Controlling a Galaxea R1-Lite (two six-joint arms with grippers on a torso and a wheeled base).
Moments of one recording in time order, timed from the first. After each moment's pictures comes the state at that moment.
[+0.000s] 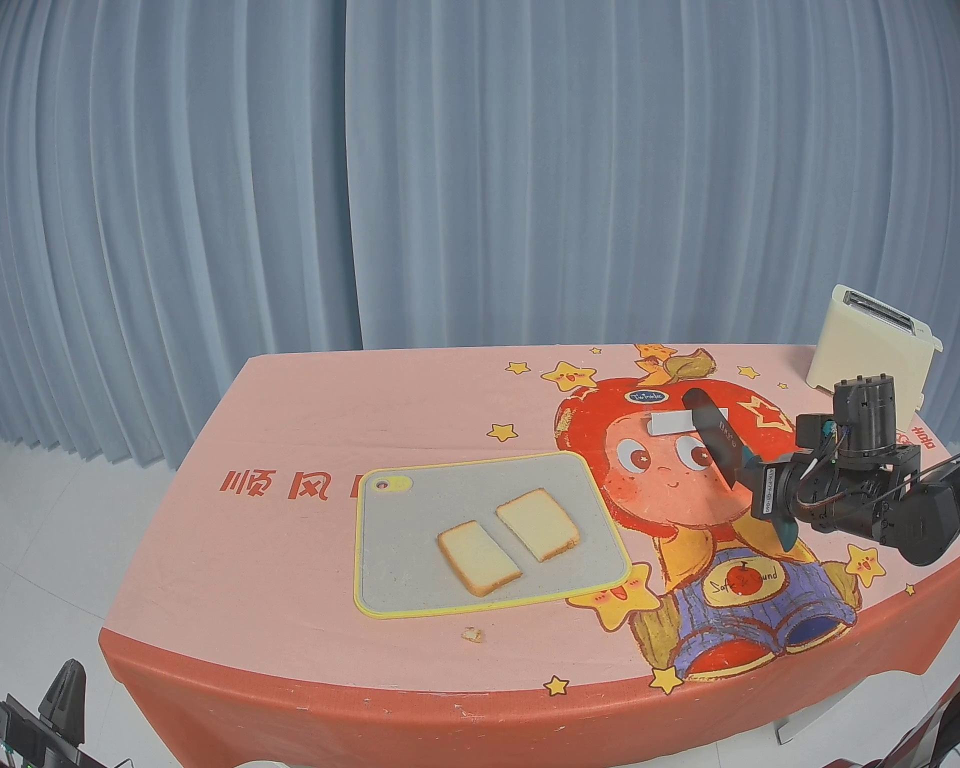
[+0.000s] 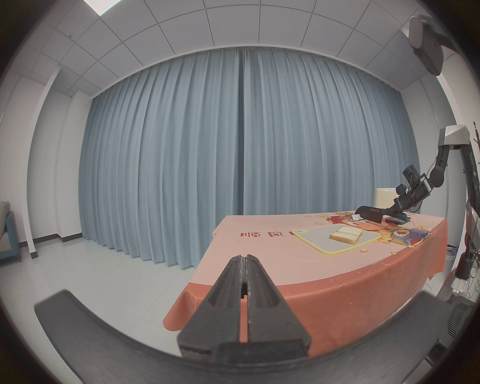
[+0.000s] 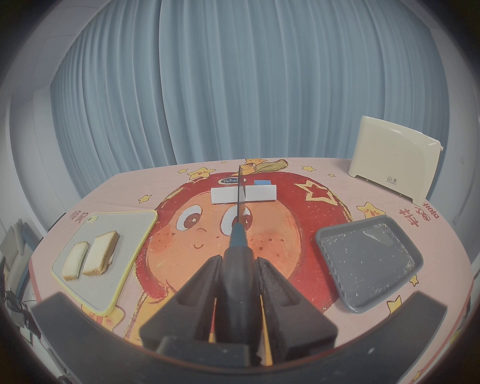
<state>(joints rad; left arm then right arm) -0.01 0.02 -0.02 0.00 0.01 0.00 0.26 1.74 -0.64 -0.52 -0.10 0.16</state>
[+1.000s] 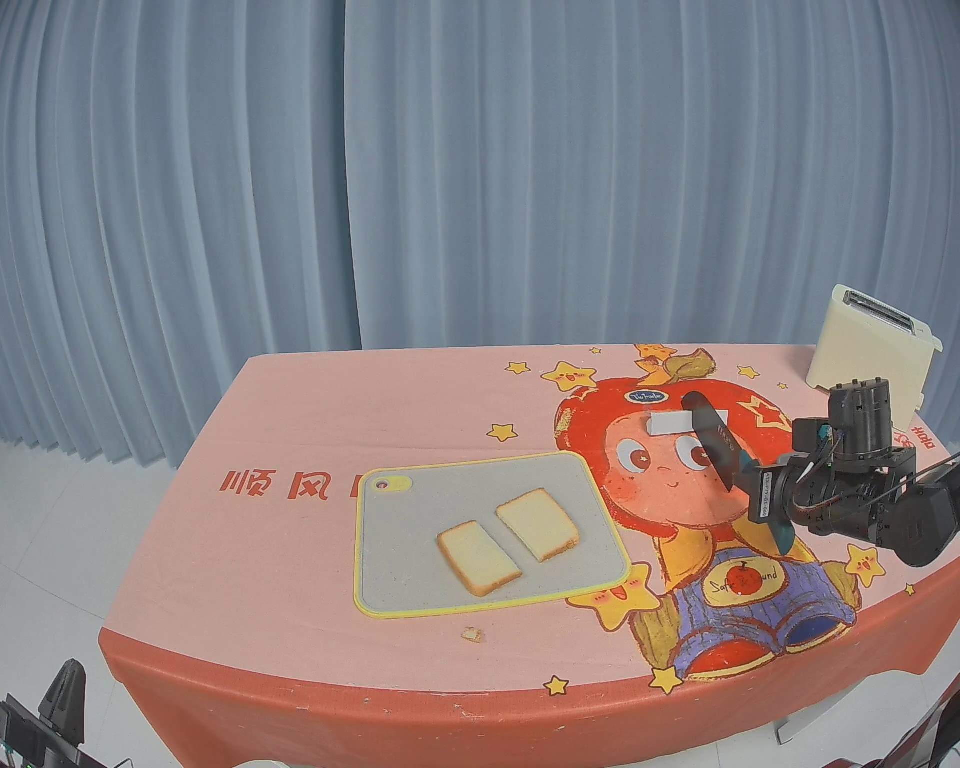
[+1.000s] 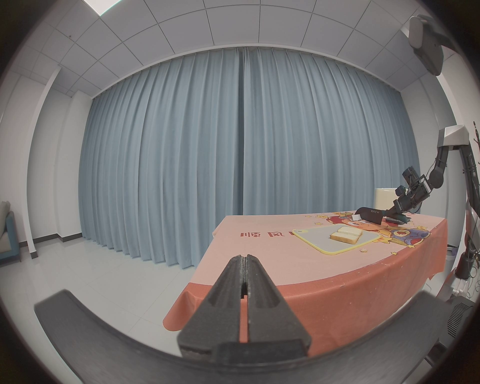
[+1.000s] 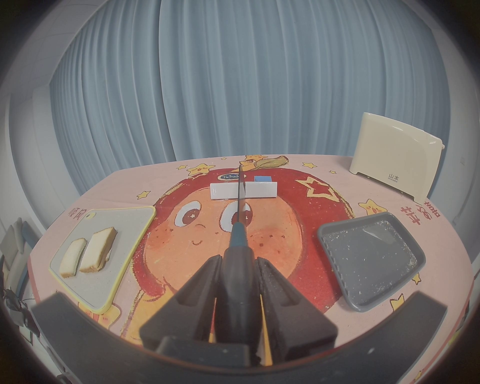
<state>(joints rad) -0.01 0.02 -0.02 0.00 0.01 0.00 0.26 1.75 -0.63 -0.52 -0.10 0.15</state>
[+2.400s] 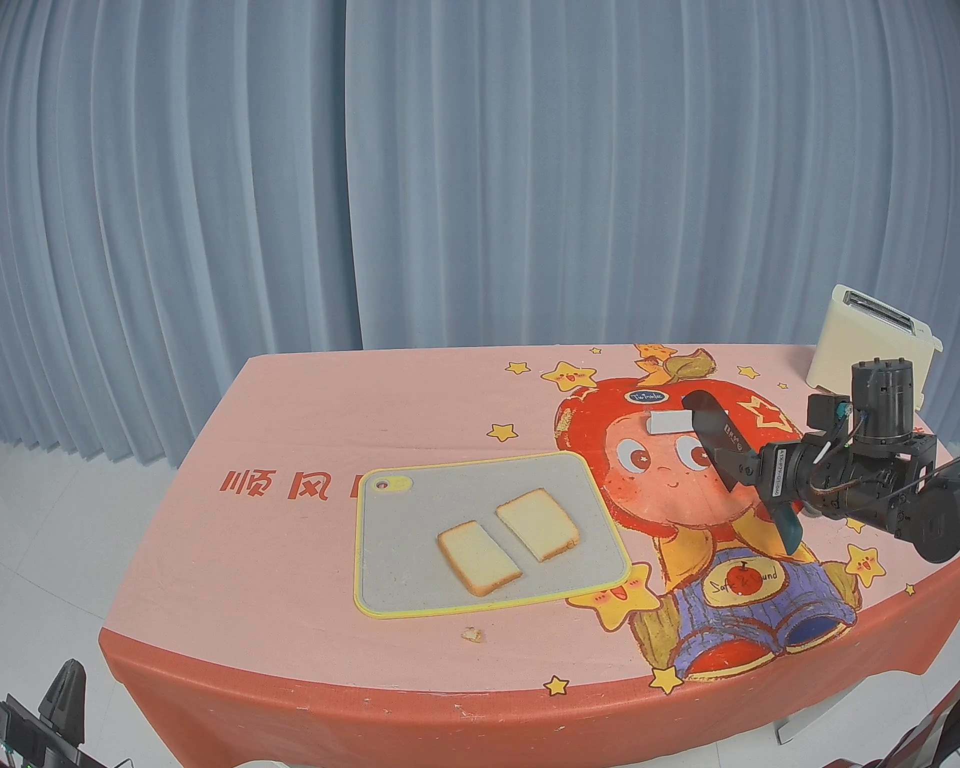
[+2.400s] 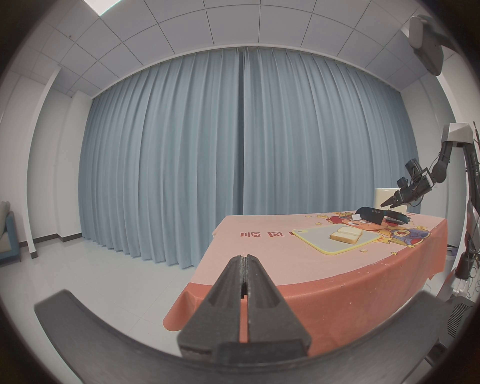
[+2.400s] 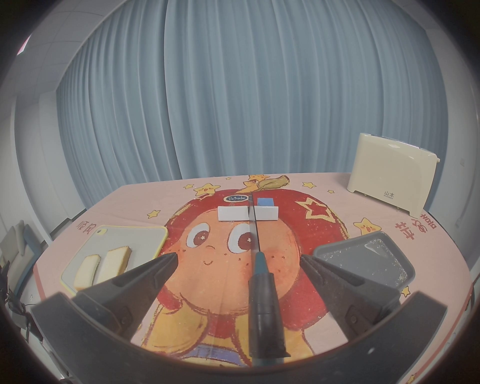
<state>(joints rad) -0.01 0.02 -0.02 0.00 0.01 0.00 0.27 1.67 -0.65 -0.52 -0.10 0.16</state>
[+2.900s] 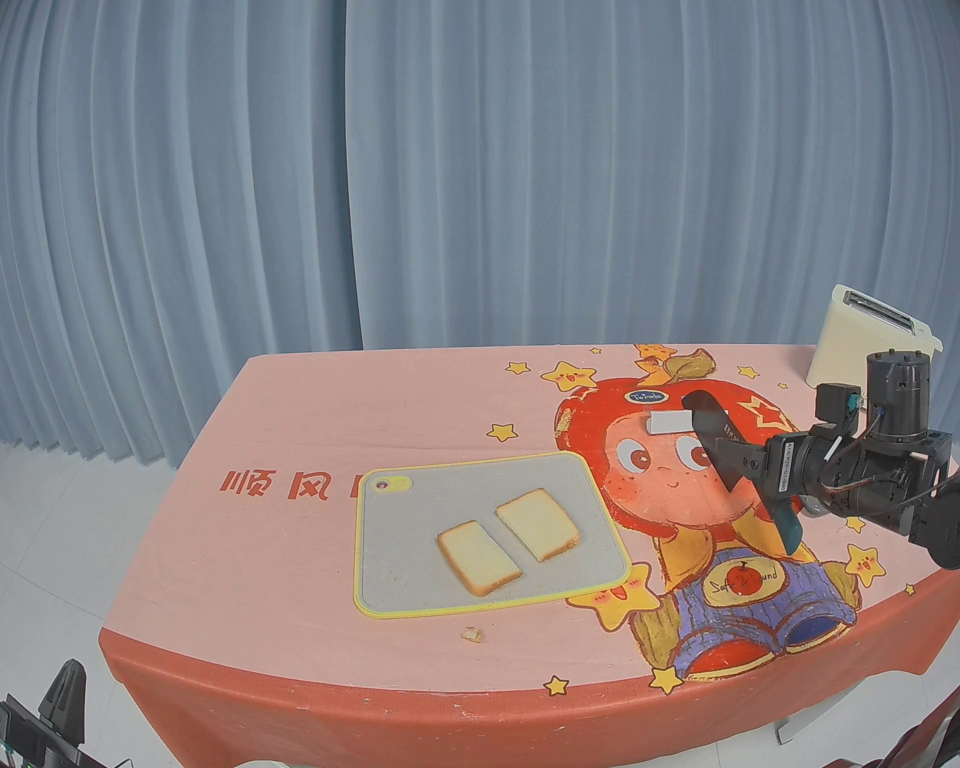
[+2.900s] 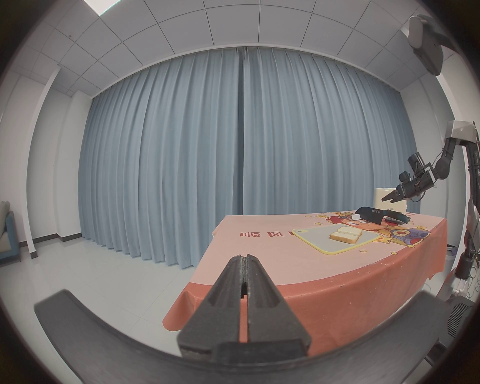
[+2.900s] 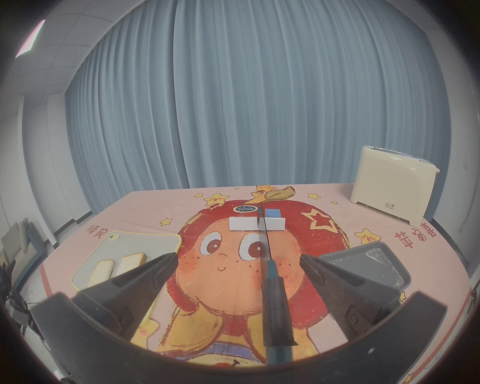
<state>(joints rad) -0.01 0.02 -0.02 0.00 0.01 0.00 0.31 1.61 -0.64 -0.52 -0.11 0.15</state>
